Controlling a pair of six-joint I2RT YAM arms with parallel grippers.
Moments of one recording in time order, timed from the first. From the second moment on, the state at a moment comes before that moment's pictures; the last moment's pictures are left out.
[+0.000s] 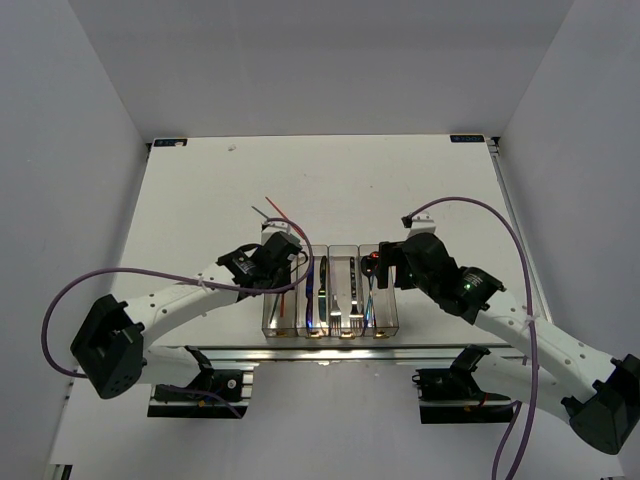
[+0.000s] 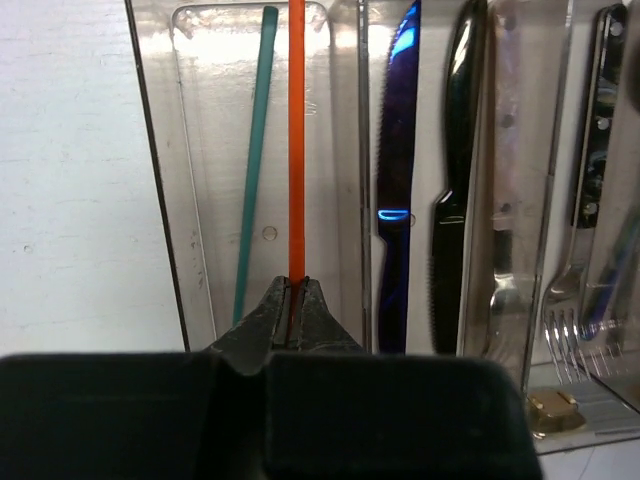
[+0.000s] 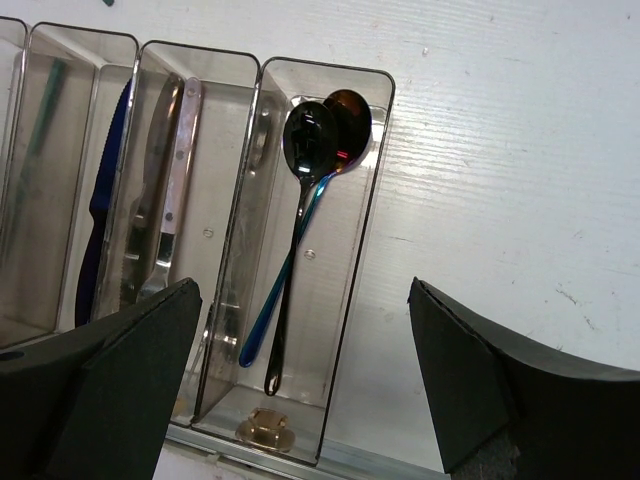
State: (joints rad) left arm -0.81 1.30 0.86 -0.58 -0.32 -0.70; right arm 0.79 0.92 0.74 -0.54 0.29 0.46
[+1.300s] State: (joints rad) left arm -0.46 2.15 1.77 -0.82 -0.59 -1.02; right arm 0.77 0.99 0.75 -0.51 0.26 0.44
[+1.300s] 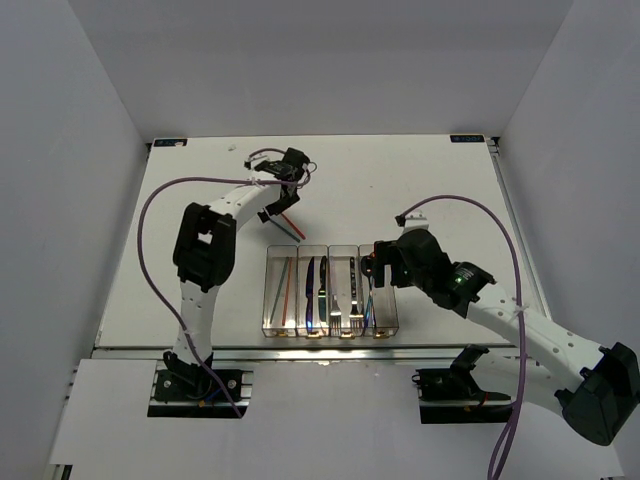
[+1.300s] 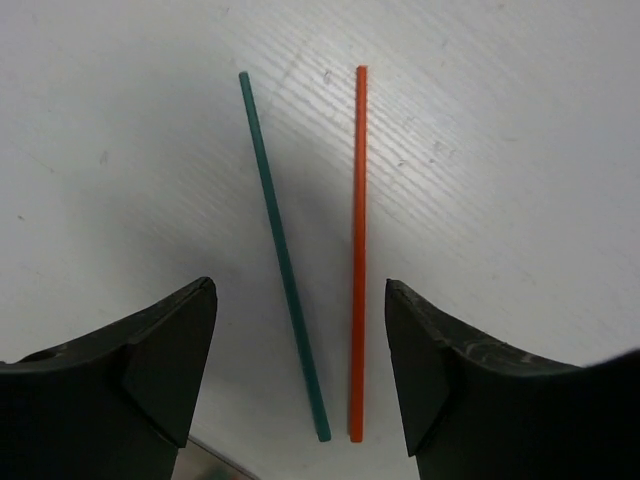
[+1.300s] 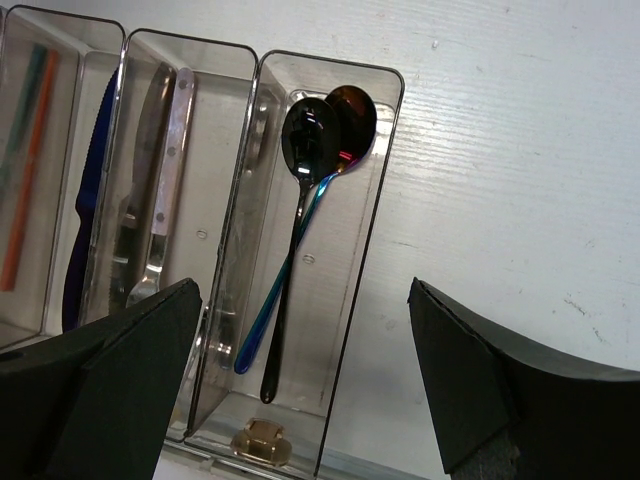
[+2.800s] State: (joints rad) left arm -0.45 2.12 1.56 -0.75 -0.44 -1.14; right arm 0.75 0.96 0.69 -0.44 0.21 0.41
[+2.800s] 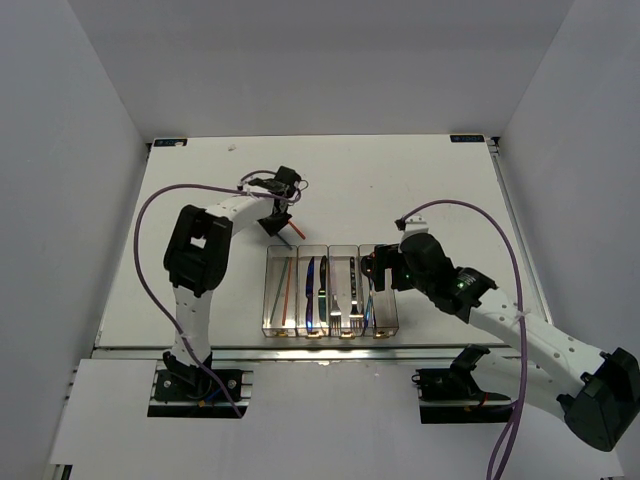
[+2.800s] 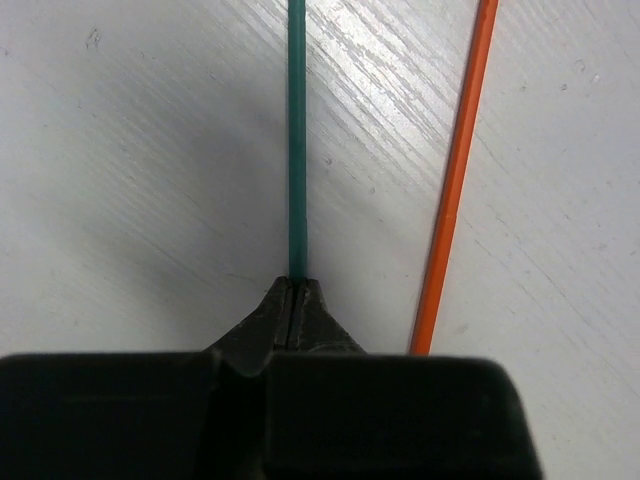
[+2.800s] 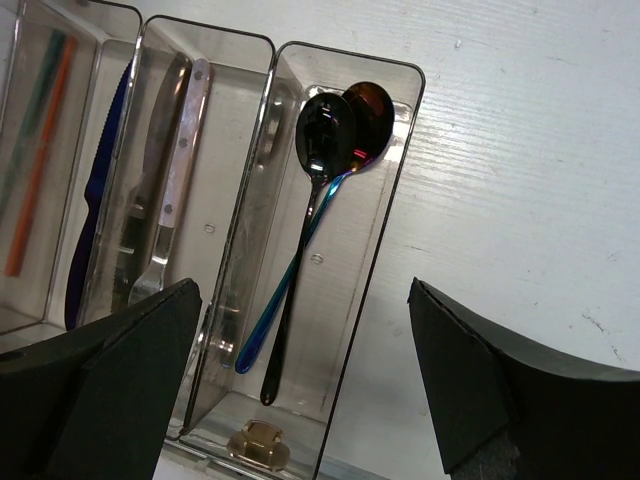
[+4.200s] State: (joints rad) left arm -0.51 1.29 1.00 -0.57 0.03 -0.48; right arm 0.72 0.97 0.67 -0.45 0.19 0.40
